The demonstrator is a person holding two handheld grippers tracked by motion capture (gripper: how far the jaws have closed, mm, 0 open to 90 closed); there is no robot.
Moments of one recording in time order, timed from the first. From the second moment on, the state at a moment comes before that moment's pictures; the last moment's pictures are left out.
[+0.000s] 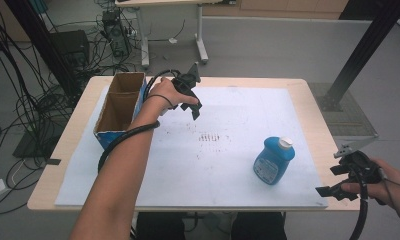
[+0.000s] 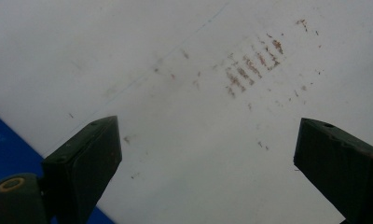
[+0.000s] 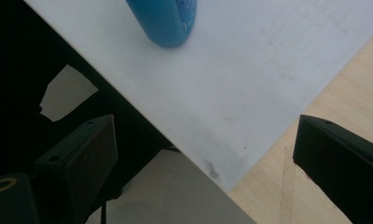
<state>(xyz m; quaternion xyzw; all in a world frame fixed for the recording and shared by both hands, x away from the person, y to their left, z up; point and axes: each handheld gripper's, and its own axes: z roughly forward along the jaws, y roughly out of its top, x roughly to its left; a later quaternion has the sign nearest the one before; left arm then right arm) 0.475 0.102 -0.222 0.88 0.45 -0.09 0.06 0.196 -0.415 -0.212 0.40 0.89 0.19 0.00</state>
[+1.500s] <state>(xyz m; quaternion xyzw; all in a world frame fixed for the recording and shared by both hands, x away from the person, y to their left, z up) 0.468 0.097 -0.224 0.88 0.46 -0.08 0.07 0.171 -0.405 -0.263 0.37 0.90 0.24 0.02</state>
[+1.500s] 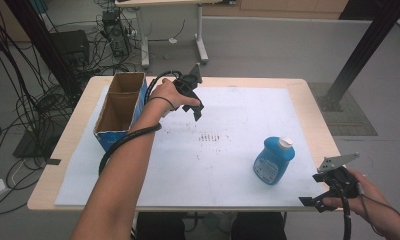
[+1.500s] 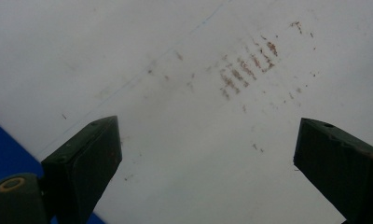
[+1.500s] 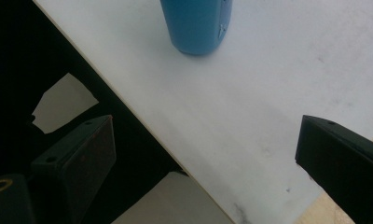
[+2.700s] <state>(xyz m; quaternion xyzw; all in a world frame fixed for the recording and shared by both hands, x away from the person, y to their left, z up) 0.467 0.105 -0.230 0.88 0.46 -0.08 0.06 0.144 -0.410 -0.295 0.37 0.87 0.31 0.07</state>
